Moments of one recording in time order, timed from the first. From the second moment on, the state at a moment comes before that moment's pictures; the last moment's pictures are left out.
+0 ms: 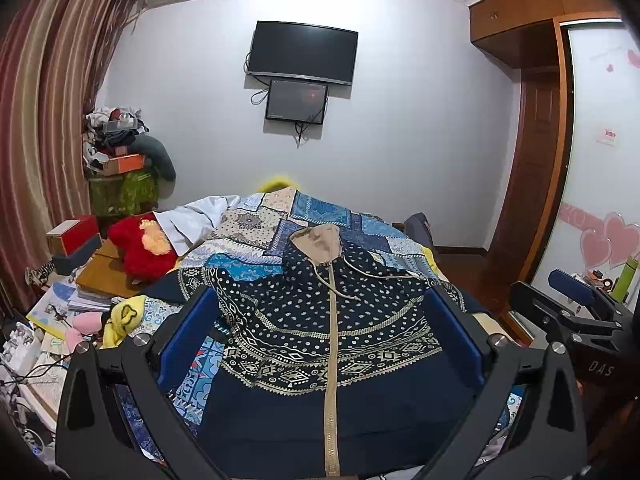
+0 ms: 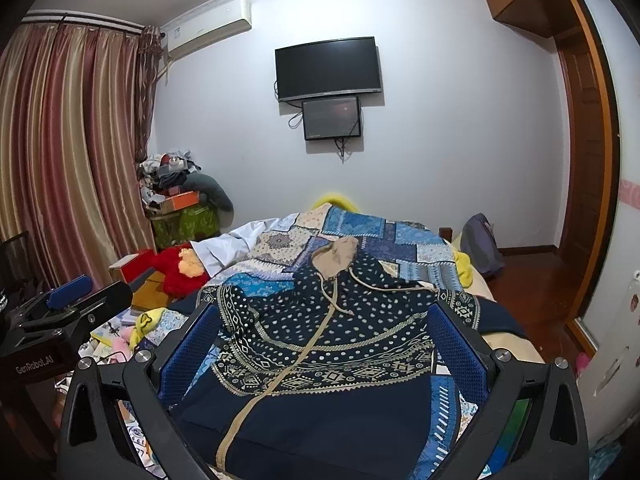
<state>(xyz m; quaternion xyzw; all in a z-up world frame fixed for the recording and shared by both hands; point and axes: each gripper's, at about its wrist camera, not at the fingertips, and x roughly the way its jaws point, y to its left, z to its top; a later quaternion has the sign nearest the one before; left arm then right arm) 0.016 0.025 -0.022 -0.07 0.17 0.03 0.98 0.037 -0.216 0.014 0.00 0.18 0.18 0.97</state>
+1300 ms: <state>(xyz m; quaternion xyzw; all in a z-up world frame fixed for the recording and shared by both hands) 0.018 0.016 -0.018 -0.06 0.16 0.03 0.98 0.042 -0.217 0.017 0.00 0.18 0.18 0.97</state>
